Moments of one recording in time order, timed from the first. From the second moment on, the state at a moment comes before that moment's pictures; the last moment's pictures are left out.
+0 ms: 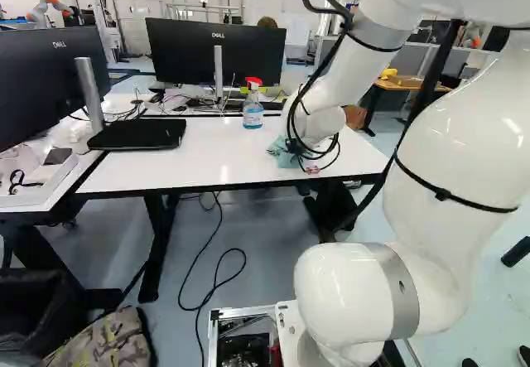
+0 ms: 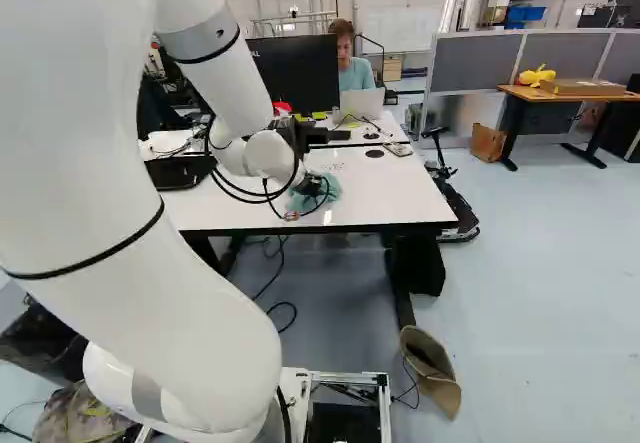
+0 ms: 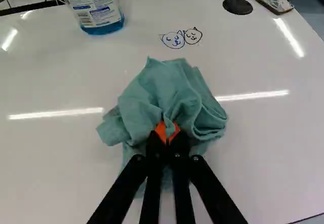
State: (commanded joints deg) arm -4.5 0.0 -29.6 0.0 14.0 0.0
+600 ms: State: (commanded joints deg) arm -3.2 5.0 -27.3 0.0 14.0 0.0
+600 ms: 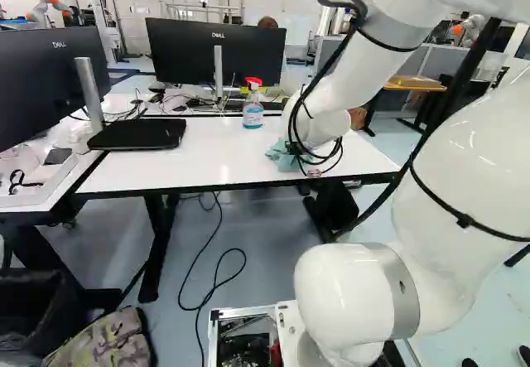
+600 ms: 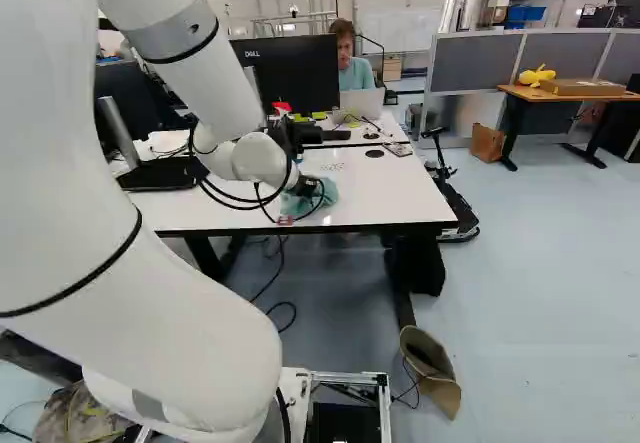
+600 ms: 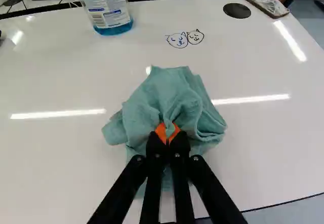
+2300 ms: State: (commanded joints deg) arm 8.6 6.5 -27.5 0.0 14.0 0.0
